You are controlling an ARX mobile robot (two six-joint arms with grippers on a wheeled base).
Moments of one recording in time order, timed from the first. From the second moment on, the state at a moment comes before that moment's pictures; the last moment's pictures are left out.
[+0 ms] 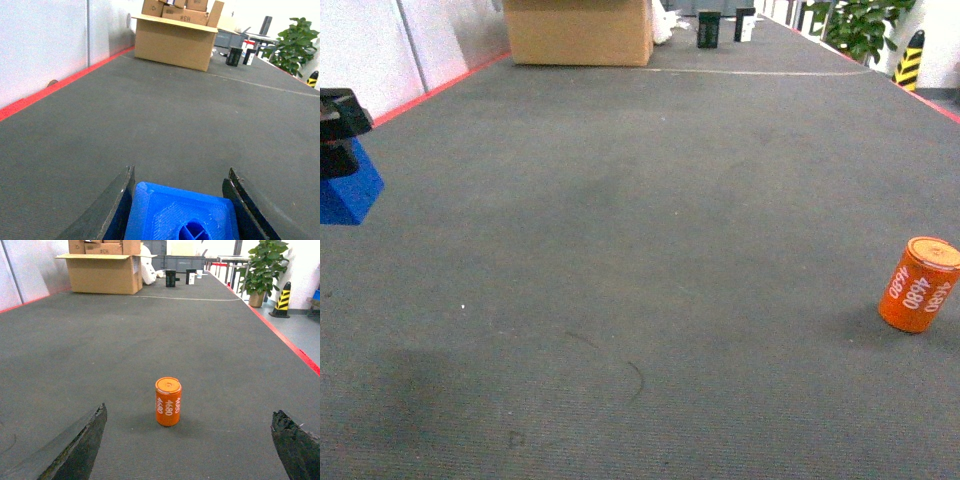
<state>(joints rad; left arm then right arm) -0.09 1.61 0.48 1.21 -0.16 -0.12 0.00 0.01 0.01 -0.01 0.00 0.00</state>
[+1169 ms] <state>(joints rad) -0.08 0.93 0.20 0.96 -0.37 -0.05 0.00 0.01 0.01 -0.01 0.00 0.00</state>
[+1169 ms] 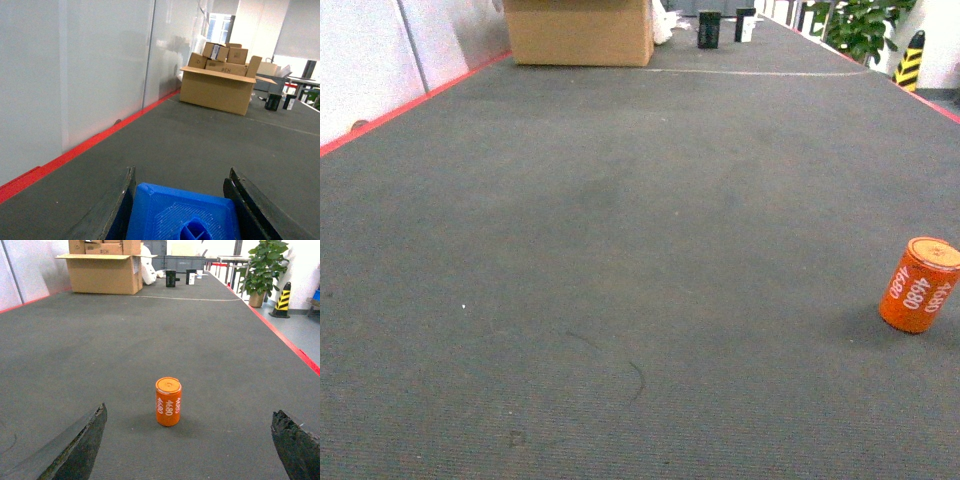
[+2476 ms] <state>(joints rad) -0.09 0.93 0.20 0.96 -0.37 -0.05 0.00 0.01 0.01 -0.01 0.00 0.00</state>
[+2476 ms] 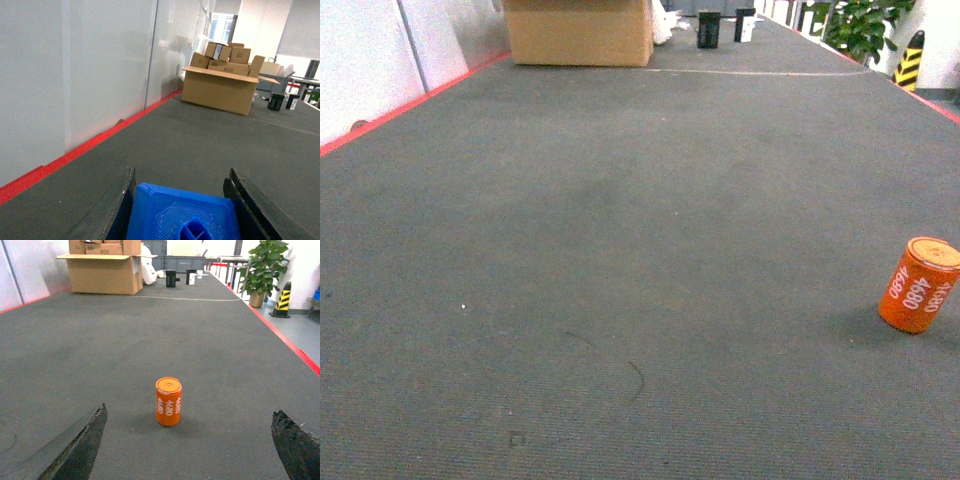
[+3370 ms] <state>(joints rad) -0.09 0.93 0.20 0.96 -0.37 -0.05 -0.15 0.48 0.06 0.29 -0.37 0.06</state>
